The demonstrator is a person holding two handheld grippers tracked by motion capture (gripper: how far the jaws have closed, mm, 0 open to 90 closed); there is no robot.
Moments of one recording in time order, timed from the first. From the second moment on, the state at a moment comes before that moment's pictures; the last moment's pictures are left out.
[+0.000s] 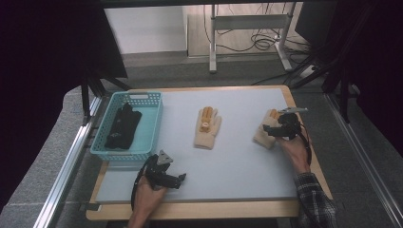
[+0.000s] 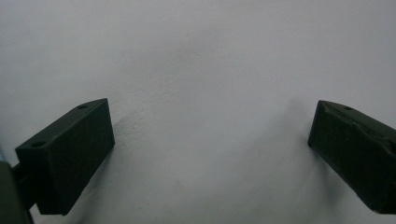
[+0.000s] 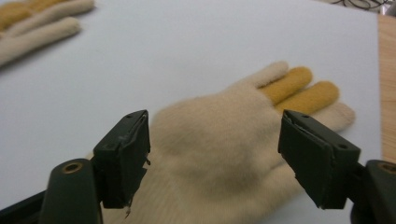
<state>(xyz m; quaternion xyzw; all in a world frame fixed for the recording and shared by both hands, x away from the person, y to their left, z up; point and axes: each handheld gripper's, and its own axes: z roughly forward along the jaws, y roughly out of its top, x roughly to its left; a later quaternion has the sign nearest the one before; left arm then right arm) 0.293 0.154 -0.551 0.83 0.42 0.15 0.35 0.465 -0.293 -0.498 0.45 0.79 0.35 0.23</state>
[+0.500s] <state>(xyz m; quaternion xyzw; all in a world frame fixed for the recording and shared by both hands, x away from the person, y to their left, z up) 0.292 0.154 -0.551 0.83 0.42 0.15 0.34 0.471 -0.290 -0.514 0.46 0.80 0.34 0.19</state>
